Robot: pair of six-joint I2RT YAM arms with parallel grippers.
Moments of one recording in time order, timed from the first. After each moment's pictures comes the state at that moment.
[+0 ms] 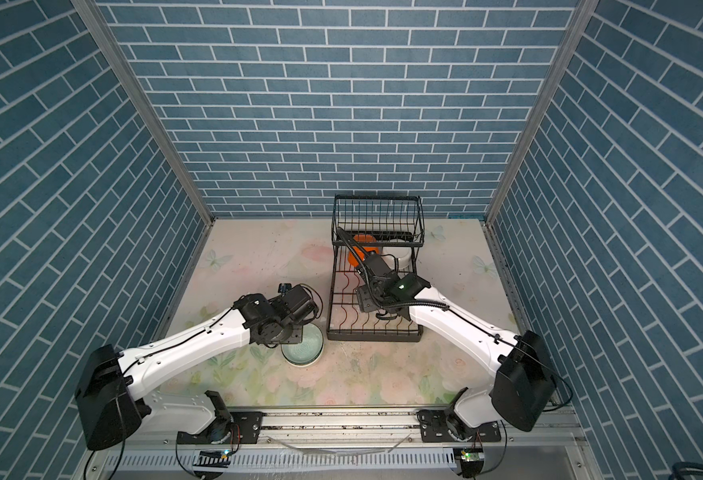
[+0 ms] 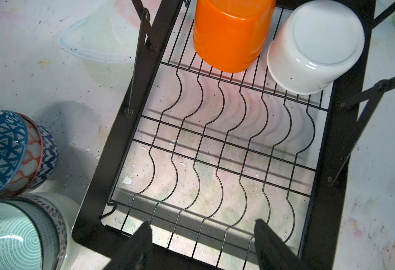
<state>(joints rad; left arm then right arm) -0.87 1.34 1.03 -1.05 -0.31 -0.85 0.82 1.43 1.17 -0.72 0.21 0.39</state>
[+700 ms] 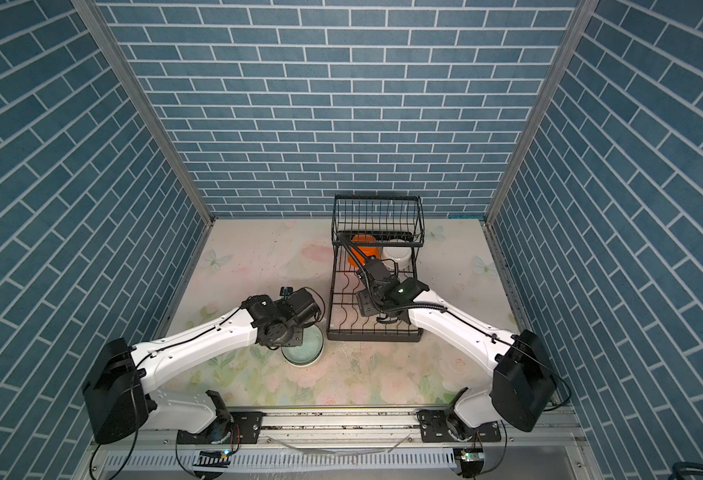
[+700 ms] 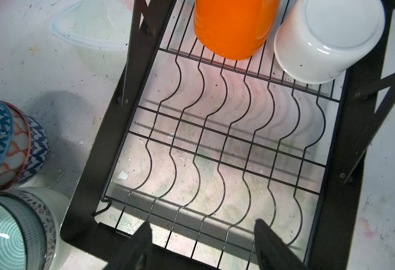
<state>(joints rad) -0.87 1.38 0.99 -1.03 -0.32 -0.85 0.82 1.43 1.12 -0.68 0.20 0.39</state>
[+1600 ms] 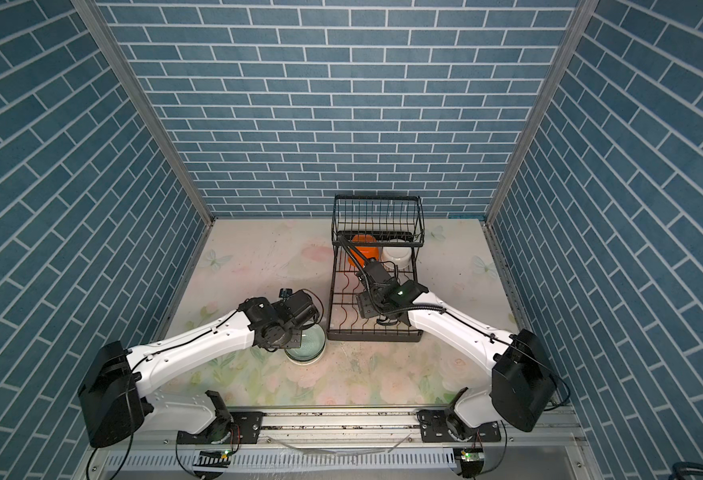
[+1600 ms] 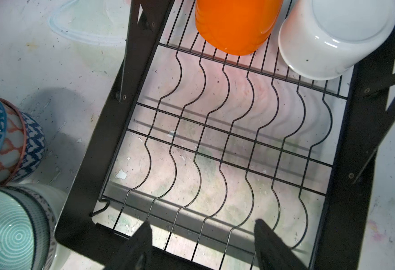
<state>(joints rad) -0.87 1.35 0.97 -1.03 -0.32 -0.84 0.83 1.43 1.08 -0.65 0.19 0.39</state>
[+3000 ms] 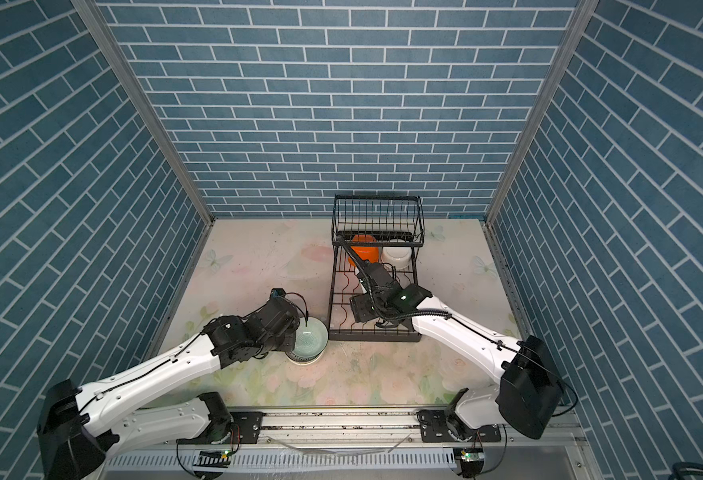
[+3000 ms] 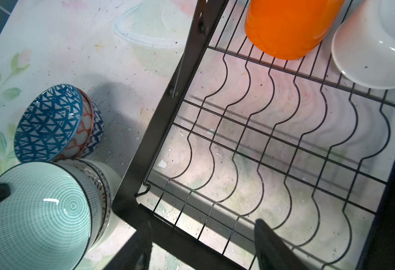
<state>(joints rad) -0.87 1.08 0.81 -0.82 -0.28 -0.75 0.85 1.38 1.06 -0.60 0.03 0.36</state>
